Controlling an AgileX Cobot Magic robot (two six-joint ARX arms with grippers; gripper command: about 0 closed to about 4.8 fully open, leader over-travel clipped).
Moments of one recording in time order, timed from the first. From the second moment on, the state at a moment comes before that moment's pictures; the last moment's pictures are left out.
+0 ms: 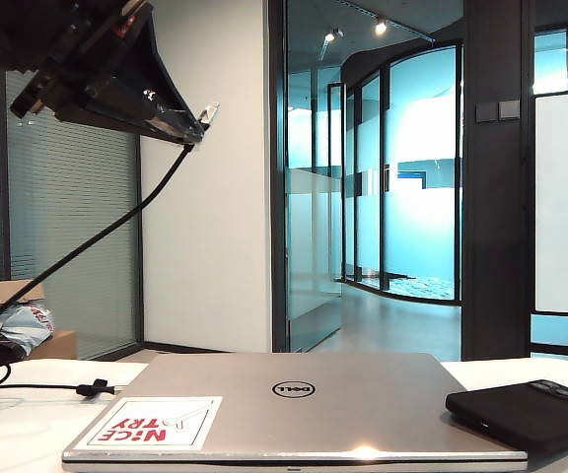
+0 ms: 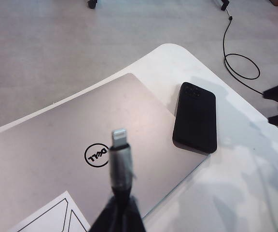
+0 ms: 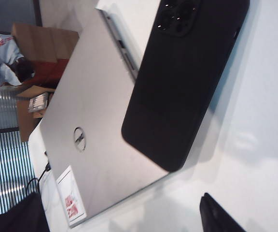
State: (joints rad) left arm -0.65 1.06 0.68 -0.09 0.16 -0.11; right arm 0.02 0.86 0.27 -0.13 -0.36 0.96
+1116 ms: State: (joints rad) left arm -0.65 1.06 0.68 -0.09 0.16 -0.11; right arm 0.02 1.68 0.27 0.65 -0.43 1.18
